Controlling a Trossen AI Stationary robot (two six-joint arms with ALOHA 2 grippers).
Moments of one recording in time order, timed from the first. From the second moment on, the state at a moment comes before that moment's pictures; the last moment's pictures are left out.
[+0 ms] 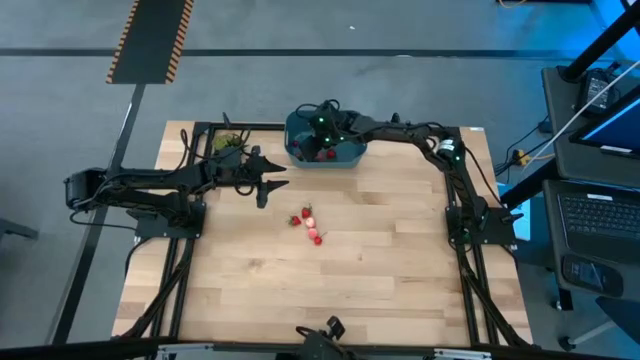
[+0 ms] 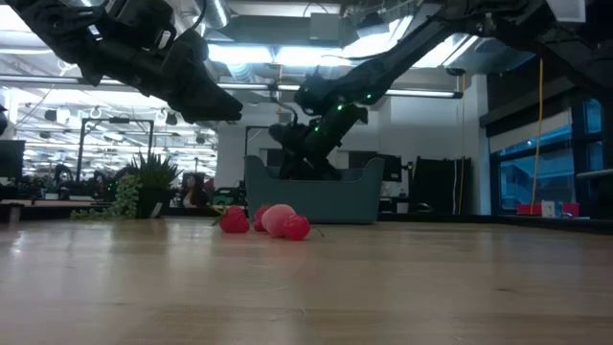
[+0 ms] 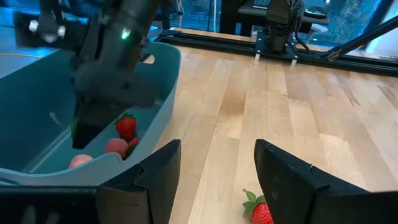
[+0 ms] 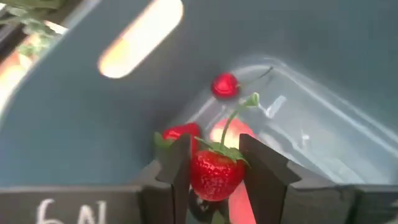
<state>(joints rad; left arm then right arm) 0.37 1.01 0.39 0.32 0.11 -0.02 -0.50 2.22 1.69 -0.28 -0.13 0.38</state>
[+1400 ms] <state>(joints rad) 0.37 1.01 0.39 0.32 0.12 -0.02 -0.52 2.46 2.26 -0.95 -0.16 0.28</state>
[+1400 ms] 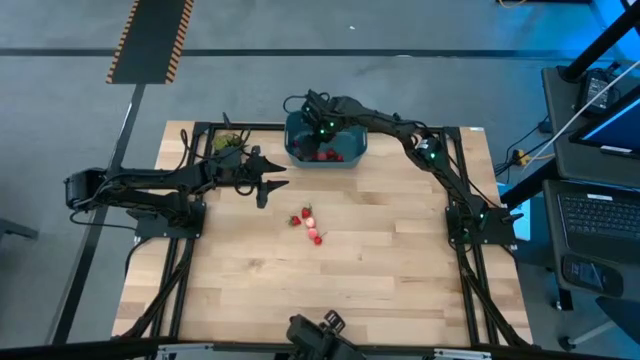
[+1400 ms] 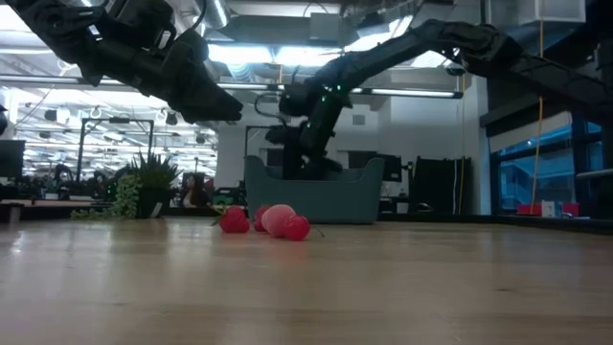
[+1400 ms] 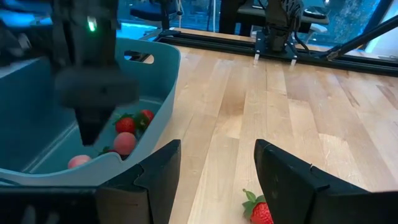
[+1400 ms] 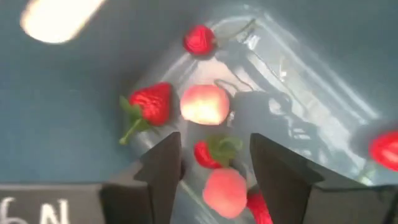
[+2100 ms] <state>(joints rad) 0.37 1.01 0.39 0.32 0.11 -0.02 -0.33 2.13 2.32 -1.56 0.19 -0.03</state>
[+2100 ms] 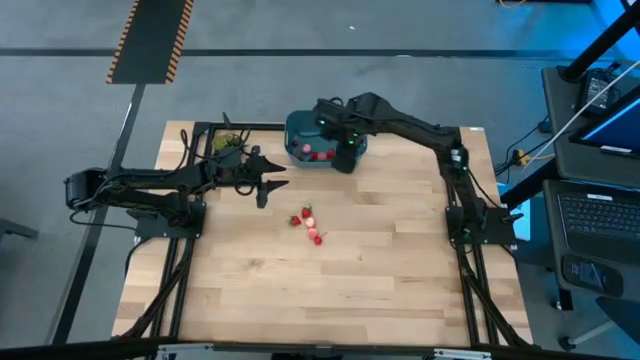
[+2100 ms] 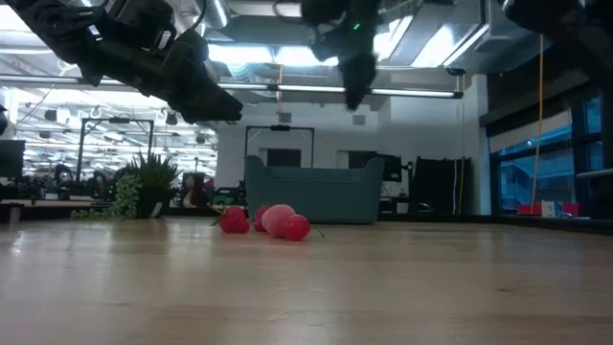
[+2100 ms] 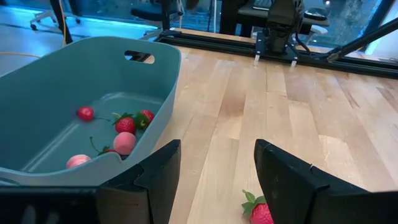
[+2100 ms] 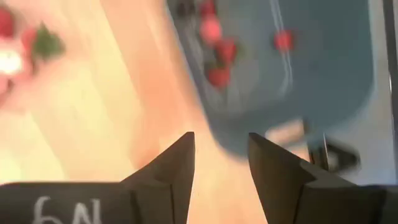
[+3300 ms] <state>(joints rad) 0.37 1.01 0.39 0.33 0.11 -0.03 -0.08 1.34 0.94 -0.65 0.18 0.30</state>
